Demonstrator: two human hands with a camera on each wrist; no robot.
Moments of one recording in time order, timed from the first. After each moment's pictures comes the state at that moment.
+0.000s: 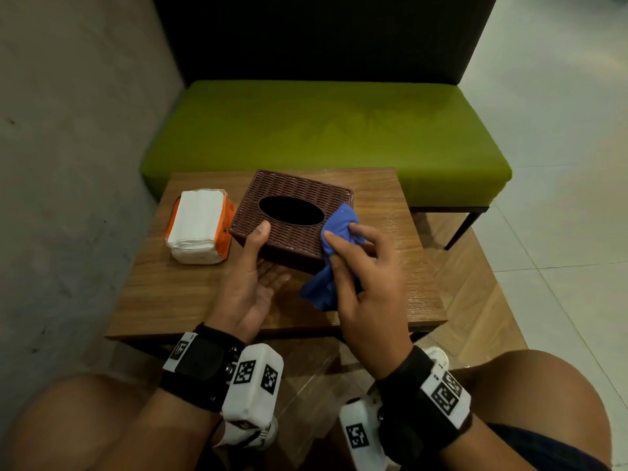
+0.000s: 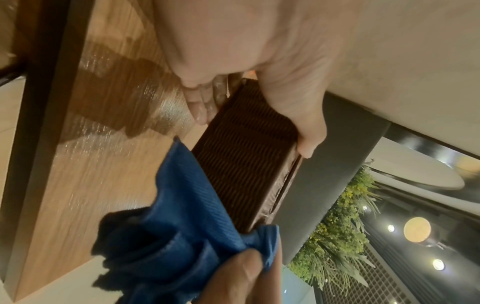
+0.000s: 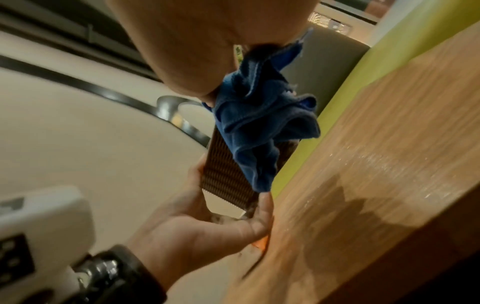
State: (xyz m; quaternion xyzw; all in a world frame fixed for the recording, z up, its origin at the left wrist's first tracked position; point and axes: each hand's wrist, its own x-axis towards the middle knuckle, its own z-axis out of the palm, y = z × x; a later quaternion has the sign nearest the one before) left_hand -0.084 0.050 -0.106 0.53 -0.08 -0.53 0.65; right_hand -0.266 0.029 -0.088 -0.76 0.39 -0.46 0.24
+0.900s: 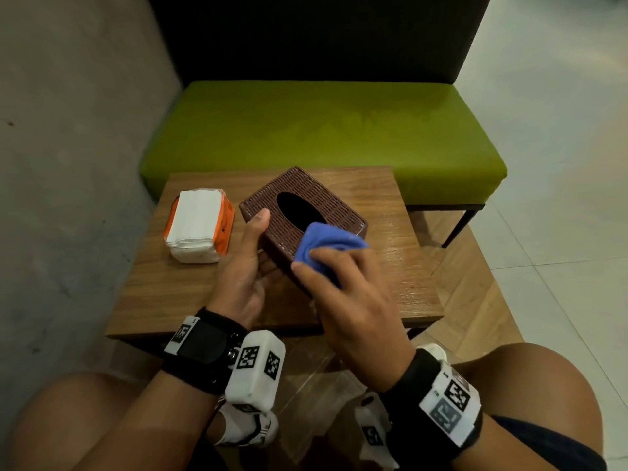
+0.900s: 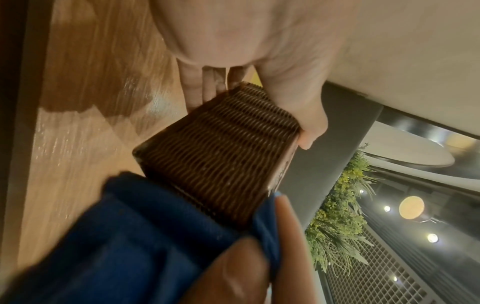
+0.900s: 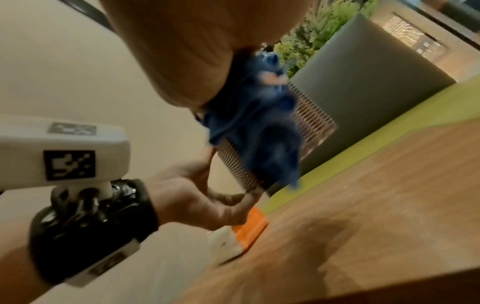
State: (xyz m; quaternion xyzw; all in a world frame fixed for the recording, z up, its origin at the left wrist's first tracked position) left_hand -0.085 0.043 -0.090 0.53 -0.12 -0.50 0.67; right_hand -0.274 0.048 -0.079 -0.88 0.31 -0.35 0.04
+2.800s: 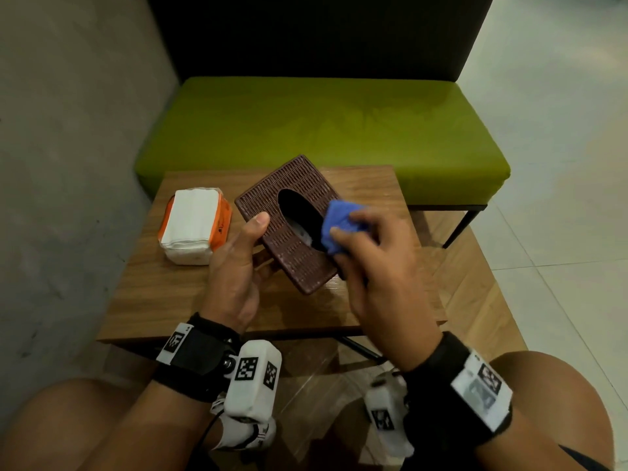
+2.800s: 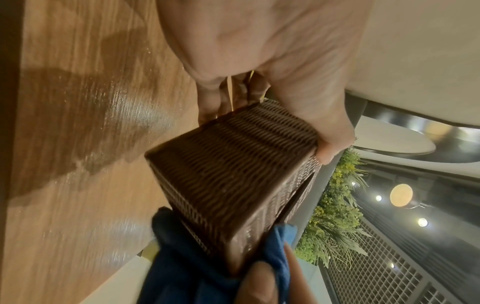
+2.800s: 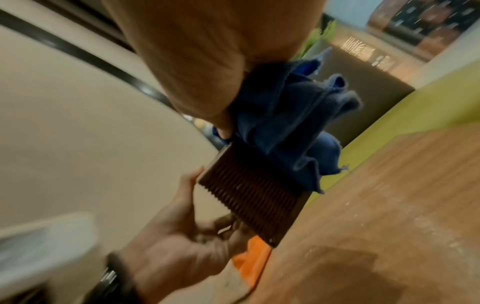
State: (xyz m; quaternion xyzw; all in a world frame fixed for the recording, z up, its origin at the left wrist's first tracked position) left_hand -0.080 0.043 -0.091 0.52 -0.17 -0.47 0.69; right_hand -0.284 0.010 -0.065 -0.85 0.36 -0.37 0.12
